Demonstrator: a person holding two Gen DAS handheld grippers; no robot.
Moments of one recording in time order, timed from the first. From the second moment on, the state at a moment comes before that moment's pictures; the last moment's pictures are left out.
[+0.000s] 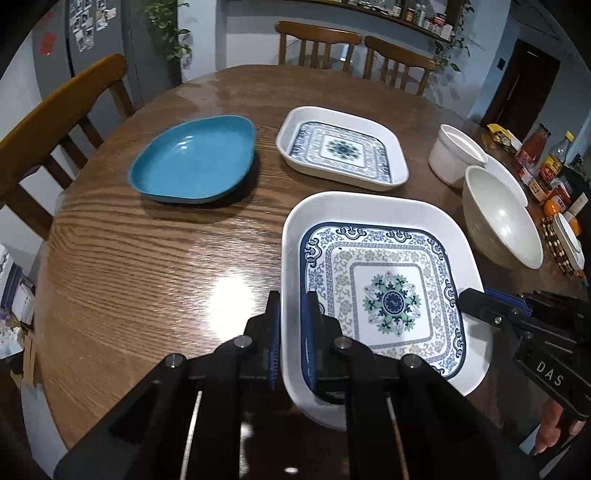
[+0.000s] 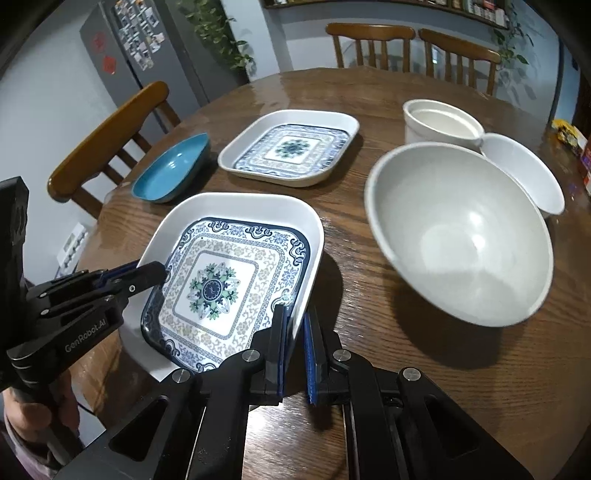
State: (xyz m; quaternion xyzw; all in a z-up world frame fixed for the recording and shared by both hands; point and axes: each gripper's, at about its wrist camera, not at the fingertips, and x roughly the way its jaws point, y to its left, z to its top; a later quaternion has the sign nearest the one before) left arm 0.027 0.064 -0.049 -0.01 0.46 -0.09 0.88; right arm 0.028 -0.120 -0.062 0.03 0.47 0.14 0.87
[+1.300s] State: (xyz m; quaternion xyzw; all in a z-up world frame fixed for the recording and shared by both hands) left arm 0.036 0.086 -0.064 -0.02 0.47 -0.05 0.88; right arm 0.043 -0.095 -0.079 0.04 0.49 0.16 0.85
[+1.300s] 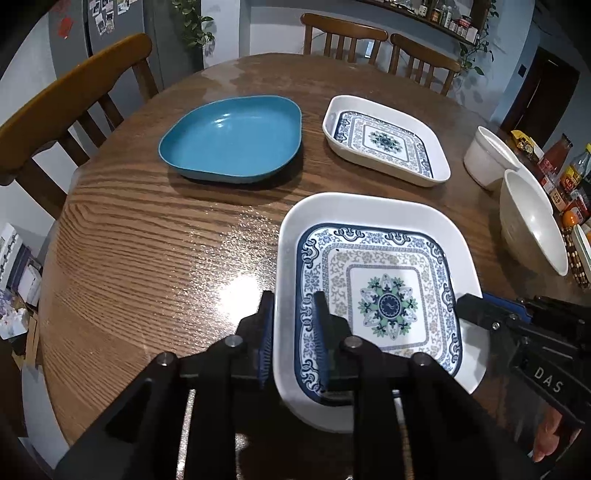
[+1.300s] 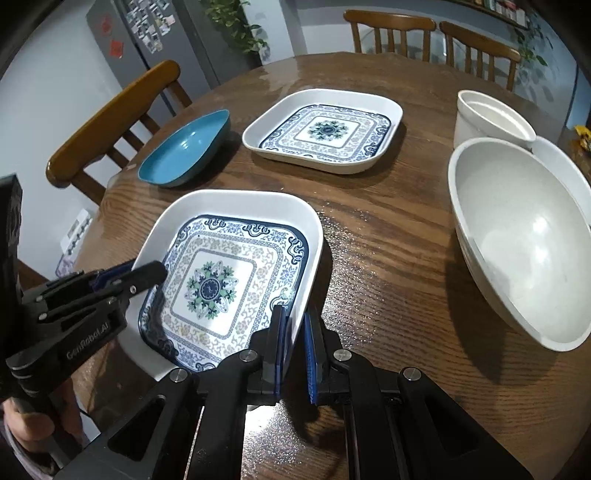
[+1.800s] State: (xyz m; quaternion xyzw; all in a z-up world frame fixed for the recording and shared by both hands) left arm 0.043 0.091 -0.007 -0.05 0.43 -0.08 0.90; right arm 0.036 -0.132 -0.013 0.08 0.43 0.16 0.88
